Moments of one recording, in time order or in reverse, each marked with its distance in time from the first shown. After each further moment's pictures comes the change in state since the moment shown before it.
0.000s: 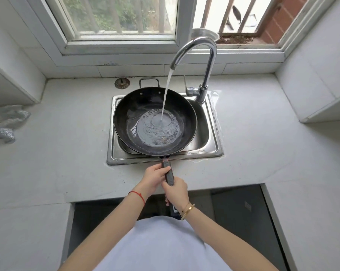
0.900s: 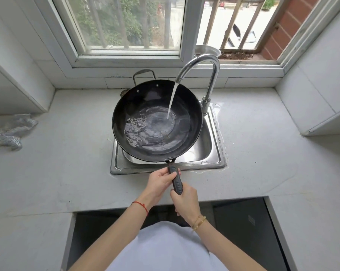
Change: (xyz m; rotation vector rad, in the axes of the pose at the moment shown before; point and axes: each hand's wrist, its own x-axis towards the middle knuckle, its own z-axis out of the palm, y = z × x) left_hand -0.016 0.016 0.005 -0.051 -0.111 0.164; right_hand -0.011 -0.013 -0.022 -0.117 0.111 -0.218
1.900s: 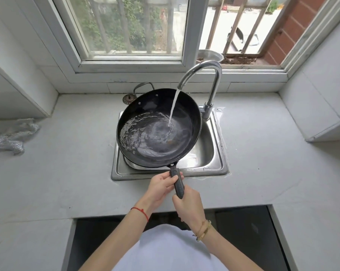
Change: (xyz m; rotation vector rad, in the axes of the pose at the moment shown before) left_hand 0.004 0.013 0.002 -0.071 -0.058 -0.034; right_hand 0.006 -0.020 -0.017 -0.171 -0.020 -0.046
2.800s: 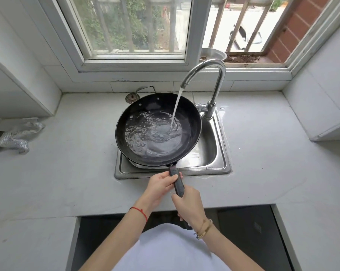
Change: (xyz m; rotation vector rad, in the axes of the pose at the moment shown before) left_hand 0.000 0.000 -0.012 0.020 0.013 0.007; right_hand -0.001 -0.007 0.005 0.117 -0.067 0.067
